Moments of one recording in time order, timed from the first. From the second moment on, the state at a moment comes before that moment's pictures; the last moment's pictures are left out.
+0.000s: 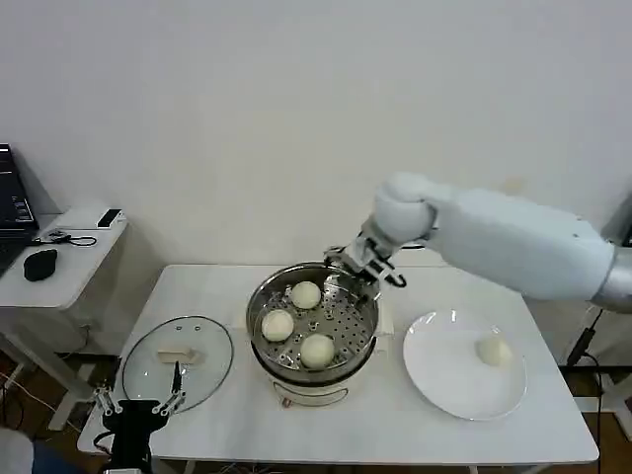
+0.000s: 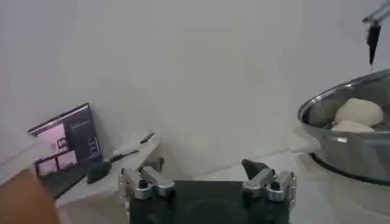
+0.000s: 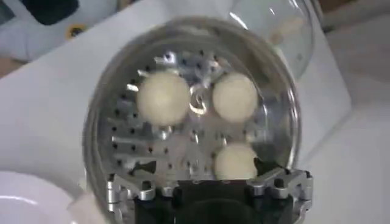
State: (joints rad) left arm 1.84 -1.39 -0.63 -2.31 0.17 0.13 -0.20; right arm 0.49 0.89 -1.08 1.50 0.00 -0.11 -1.10
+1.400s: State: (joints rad) left arm 1.82 -1.37 -0.62 -2.29 0.16 0.13 -0.19; right arm -0.23 0.47 -0.55 1.33 -0.23 -0.16 -1.05
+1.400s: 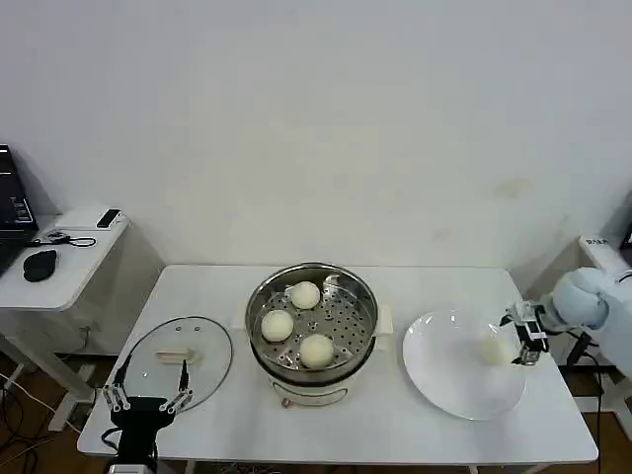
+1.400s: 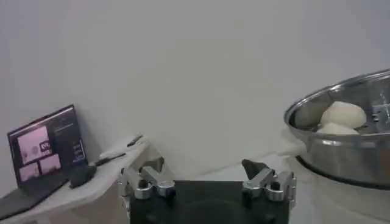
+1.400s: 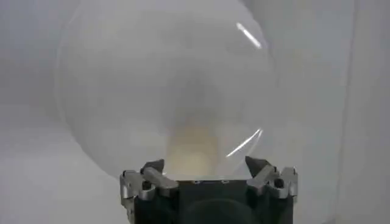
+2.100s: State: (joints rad) left arm 1.83 -1.38 -0.62 -2.29 0.17 0.13 -0.19; right arm -0.28 0.59 -0.51 1.21 -0.30 -0.17 -1.03
